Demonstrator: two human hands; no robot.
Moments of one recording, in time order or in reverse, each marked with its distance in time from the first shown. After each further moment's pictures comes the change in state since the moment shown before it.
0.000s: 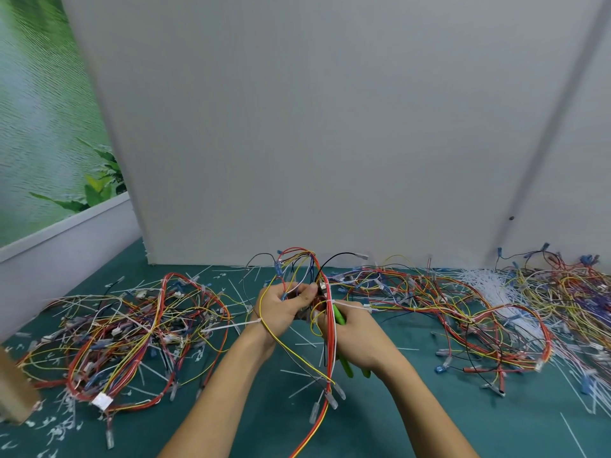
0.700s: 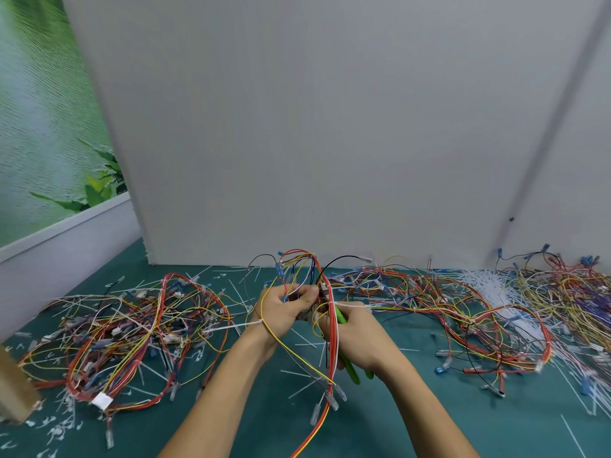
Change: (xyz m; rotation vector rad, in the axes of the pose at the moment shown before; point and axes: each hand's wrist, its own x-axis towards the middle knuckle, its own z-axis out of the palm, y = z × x) left_hand 0.001 -0.003 0.001 -0.022 -0.026 0.014; right_hand -0.002 -0.004 -0.003 0.012 -0.013 0.067
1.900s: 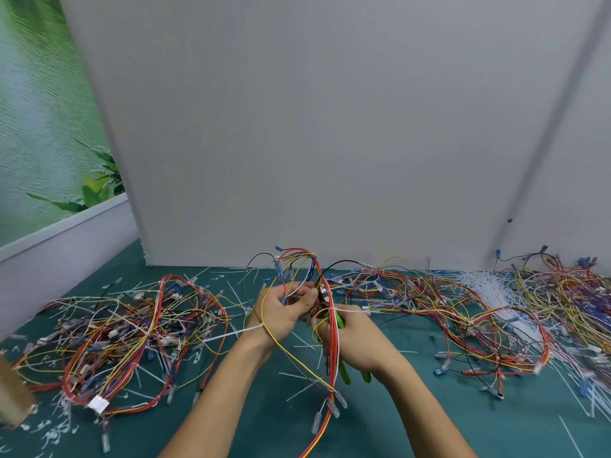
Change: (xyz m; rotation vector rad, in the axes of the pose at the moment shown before) left_hand -0.003 0.003 0.002 0.085 0.046 0.098; right_hand 0.005 0.005 0.000 -0.034 -0.027 -0.022
